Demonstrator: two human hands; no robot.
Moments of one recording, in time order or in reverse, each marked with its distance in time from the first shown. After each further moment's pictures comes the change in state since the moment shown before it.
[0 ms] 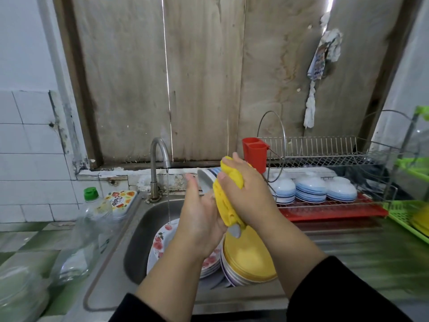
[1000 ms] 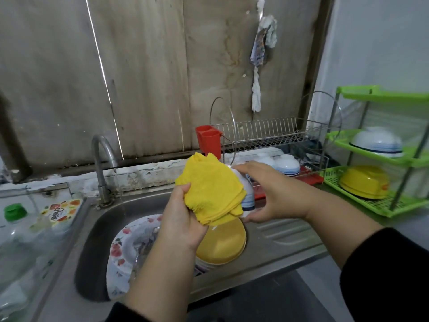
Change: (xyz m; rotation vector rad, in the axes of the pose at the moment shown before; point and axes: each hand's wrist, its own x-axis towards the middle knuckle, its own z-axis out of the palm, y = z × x) left_hand 0.020 -0.031 0.027 -0.350 0.247 -0.180; right_hand -0.035 0.047 -0.121 -0.529 -0.454 -0.103
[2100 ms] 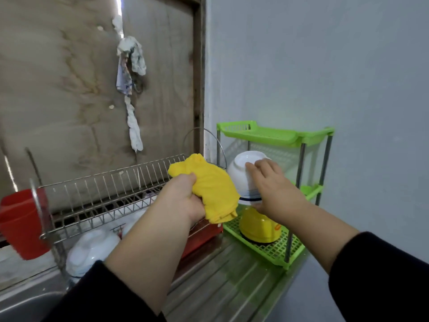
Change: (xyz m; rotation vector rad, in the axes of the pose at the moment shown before) left_hand 0.180 -0.157 0.264 0.342 -0.232 -0.334; right_hand -0.078 0.249 -0.134 -0.742 0.182 0.643
